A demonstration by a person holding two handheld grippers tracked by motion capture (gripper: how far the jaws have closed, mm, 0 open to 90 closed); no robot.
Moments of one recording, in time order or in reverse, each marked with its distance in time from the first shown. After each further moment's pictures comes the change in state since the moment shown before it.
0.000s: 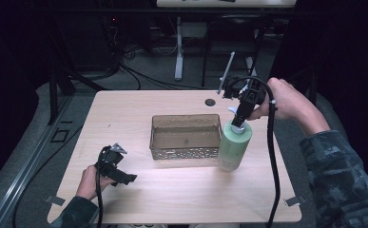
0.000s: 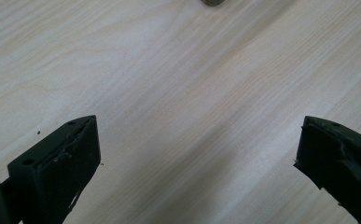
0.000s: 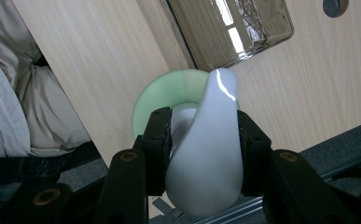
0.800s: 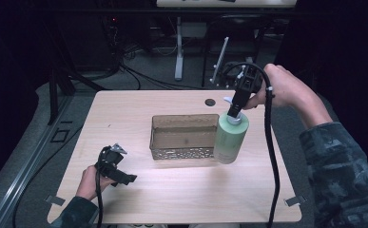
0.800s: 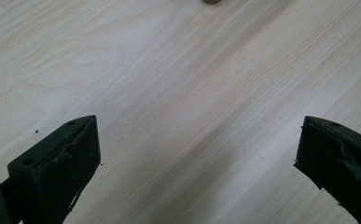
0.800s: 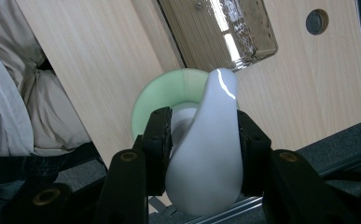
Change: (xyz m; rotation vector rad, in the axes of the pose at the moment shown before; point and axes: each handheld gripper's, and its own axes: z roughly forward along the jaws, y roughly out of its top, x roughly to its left) left arm 0.000 0.000 0.000 0.004 -0.005 0.000; right arm 0.000 0.020 -0.028 -0.003 -0.019 -0.025
